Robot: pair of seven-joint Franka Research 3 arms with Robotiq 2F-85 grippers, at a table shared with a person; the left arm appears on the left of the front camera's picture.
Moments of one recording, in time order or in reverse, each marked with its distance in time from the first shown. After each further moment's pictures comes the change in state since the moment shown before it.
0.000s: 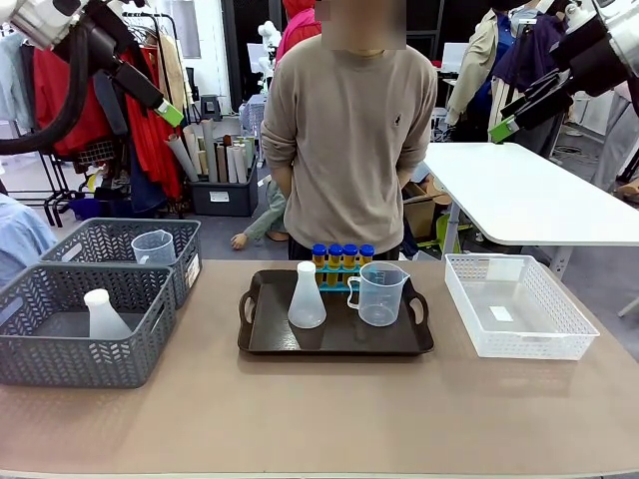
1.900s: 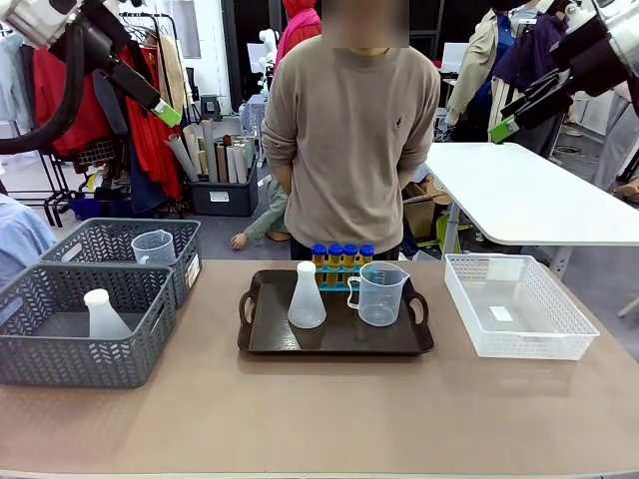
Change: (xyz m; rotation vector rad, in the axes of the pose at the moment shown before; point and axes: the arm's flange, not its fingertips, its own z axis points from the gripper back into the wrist) left arm -0.003 0.000 0.003 -0.004 0.003 0.009; right arm 0.000 0.000 0.000 0.000 0.000 0.000
